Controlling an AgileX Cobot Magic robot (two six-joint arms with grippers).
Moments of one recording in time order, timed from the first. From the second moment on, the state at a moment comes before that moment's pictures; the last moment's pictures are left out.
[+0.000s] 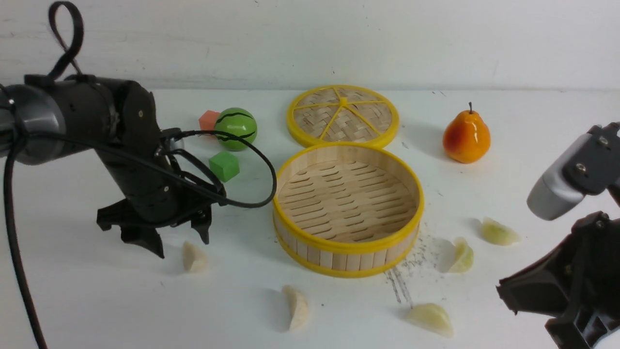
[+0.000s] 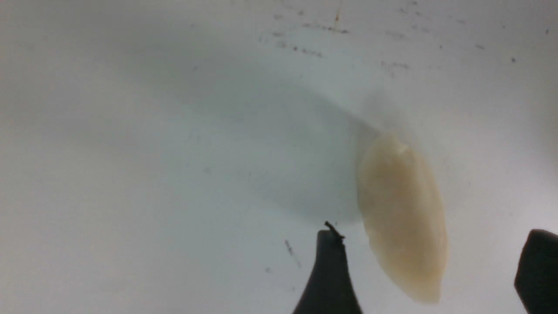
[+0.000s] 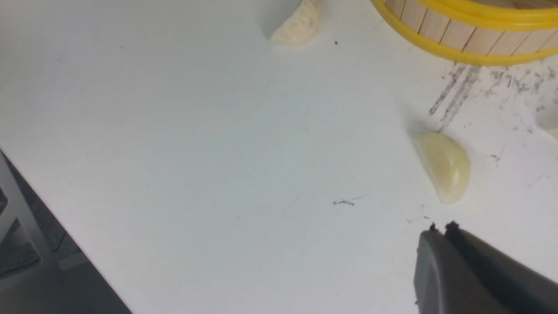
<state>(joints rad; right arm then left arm) 0.35 1.04 -0.88 0.47 0.92 -0.51 -0.24 1.87 -1.34 -0.04 0.86 -0.44</state>
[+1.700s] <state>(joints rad) 0.35 0.87 -0.88 0.46 1.15 -0.43 -0.62 2.47 -2.29 0.06 0.81 -0.41</state>
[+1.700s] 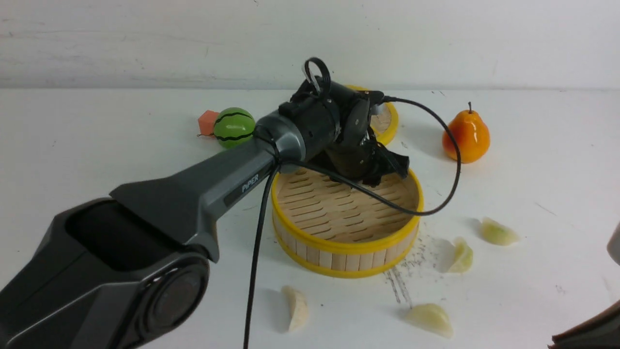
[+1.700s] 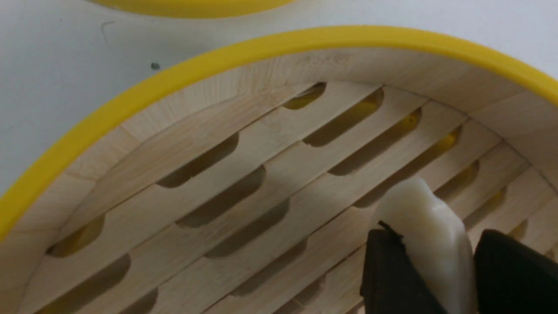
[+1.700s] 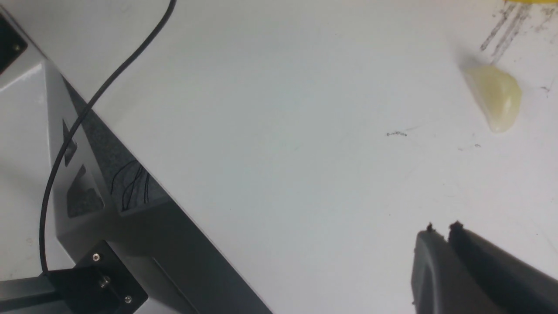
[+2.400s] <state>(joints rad) 0.35 0.87 -0.88 0.45 1.10 -0.43 -0.62 2.02 -2.26 0.13 1.24 -0.27</state>
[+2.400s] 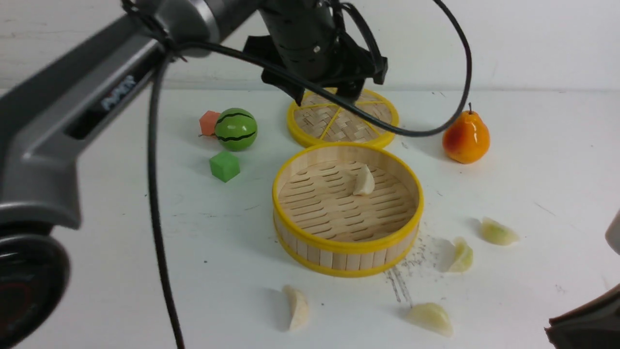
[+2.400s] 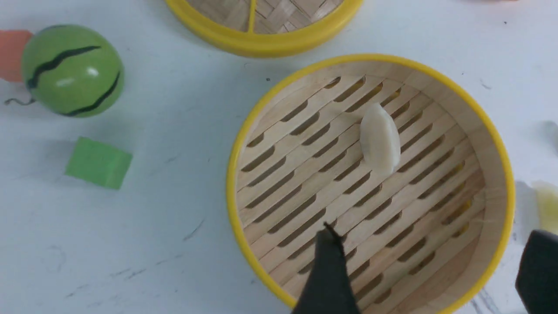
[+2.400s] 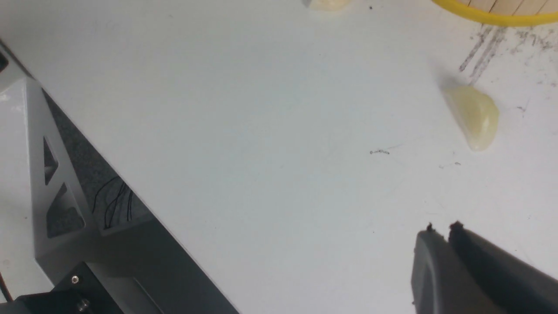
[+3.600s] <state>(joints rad) 0.35 0.87 -0.88 0.44 1.03 -0.43 -0.62 1.90 -1.18 -0.12 0.61 -0.36</state>
